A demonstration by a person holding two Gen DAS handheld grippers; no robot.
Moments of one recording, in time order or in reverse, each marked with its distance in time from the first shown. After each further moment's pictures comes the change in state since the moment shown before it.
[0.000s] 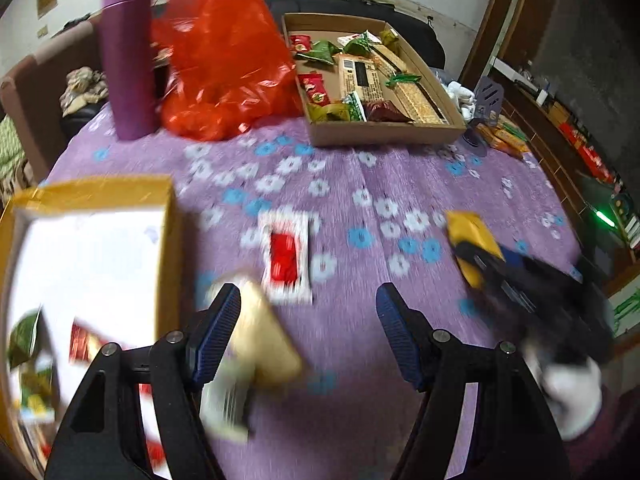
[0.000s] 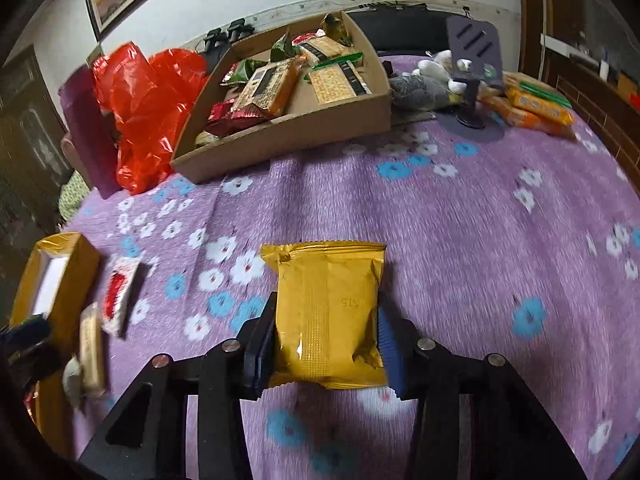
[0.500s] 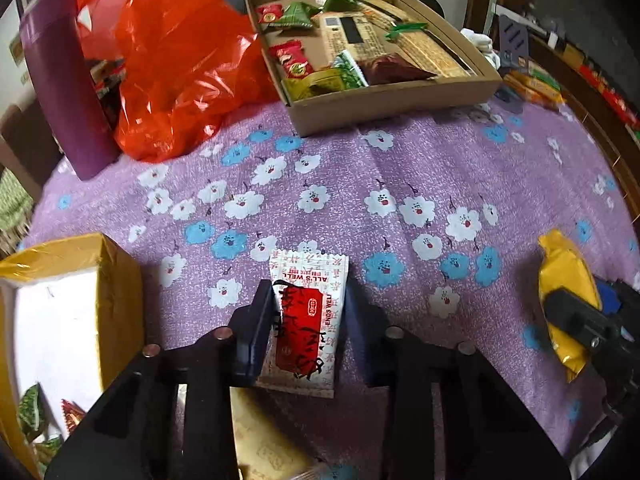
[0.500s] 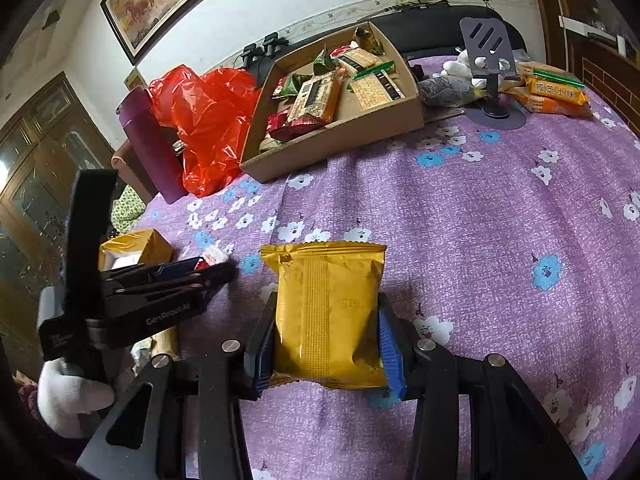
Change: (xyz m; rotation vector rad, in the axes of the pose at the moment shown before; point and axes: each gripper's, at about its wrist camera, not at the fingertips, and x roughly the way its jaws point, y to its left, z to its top) left arm 0.061 -0.027 0.017 0.157 0.062 0.124; right arm -0.026 0.001 -0.011 0.018 -0.022 0.171
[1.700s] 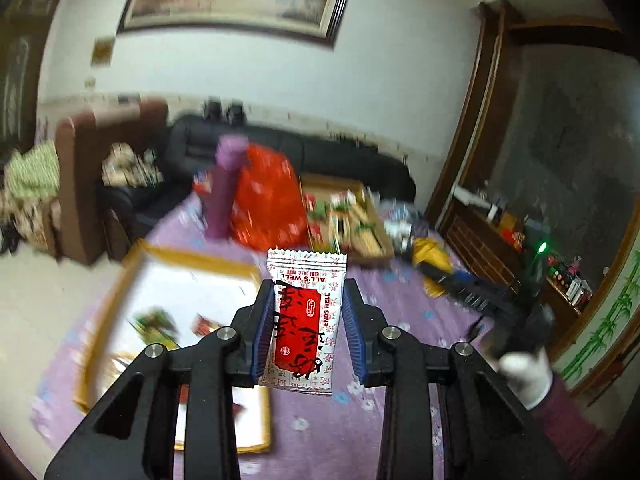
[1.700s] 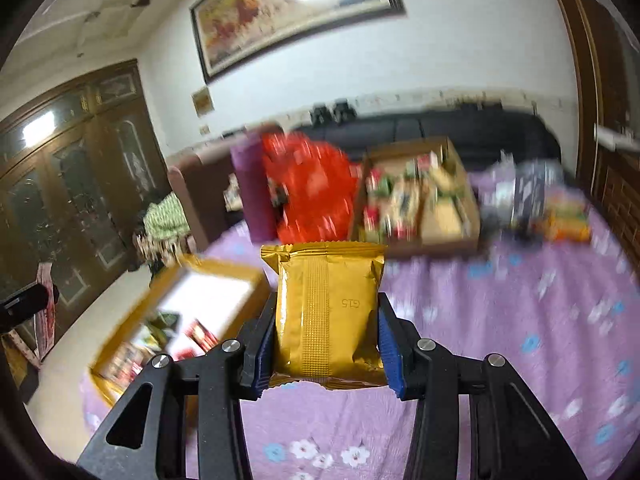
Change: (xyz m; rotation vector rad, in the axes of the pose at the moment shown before) left arm -0.323 0.104 -0.149 -0.281 -0.575 -0.165; right arm -0.154 0.116 0.011 -0.268 -0.307 0.072
